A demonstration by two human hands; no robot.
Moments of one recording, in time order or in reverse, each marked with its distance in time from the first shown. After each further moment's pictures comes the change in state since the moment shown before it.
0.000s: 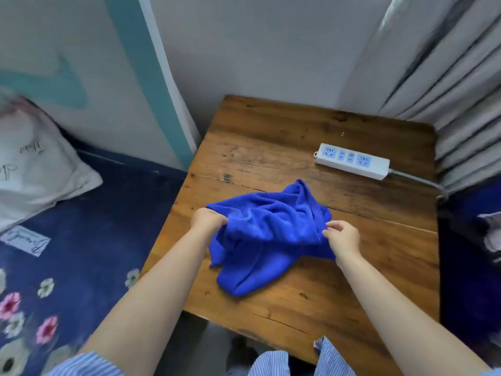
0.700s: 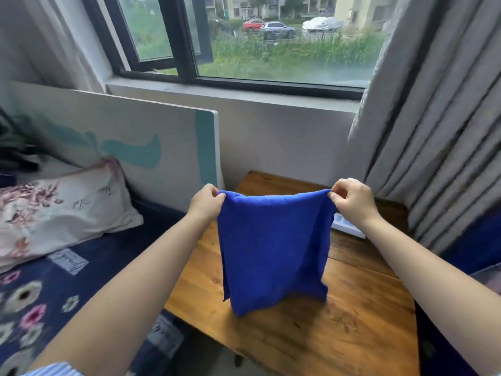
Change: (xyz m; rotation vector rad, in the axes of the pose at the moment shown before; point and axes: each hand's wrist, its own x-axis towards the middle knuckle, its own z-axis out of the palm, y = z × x) left_hand -0.180 0.025 -0.100 -0.078 0.331 0.652; right_hand -0.103 -0.140 -0.131 -0.323 0.063 -1.066
